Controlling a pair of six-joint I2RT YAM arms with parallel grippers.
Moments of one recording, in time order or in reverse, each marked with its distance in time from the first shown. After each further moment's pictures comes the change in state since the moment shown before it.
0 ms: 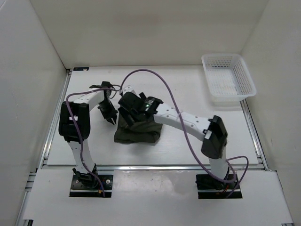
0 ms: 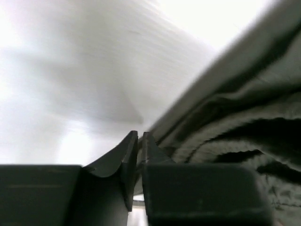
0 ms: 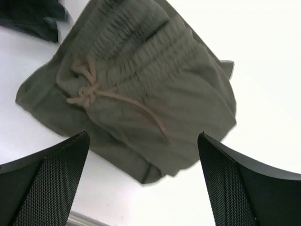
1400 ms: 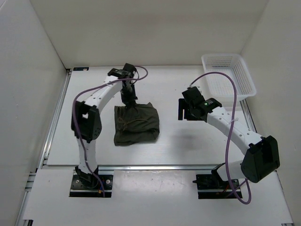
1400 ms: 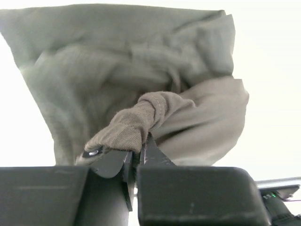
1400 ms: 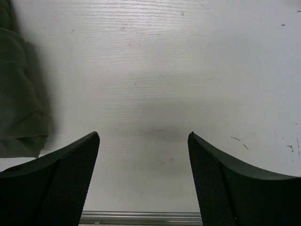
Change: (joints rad) left arm -0.237 0.106 0.507 -0.192 -0.002 0.114; right arm -0.544 -0.634 -0.797 0.121 -0.188 0.208
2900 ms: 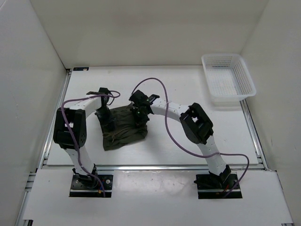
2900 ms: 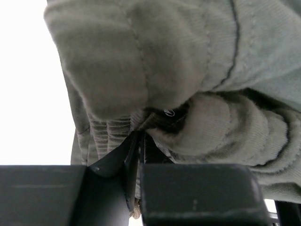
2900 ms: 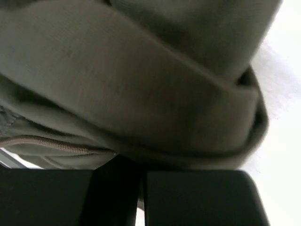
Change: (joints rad) left arm 0.270 -0.249 -0.684 0.209 -0.031 -0.098; right arm 0.314 0.879 0.655 0.109 -0.484 -0.047
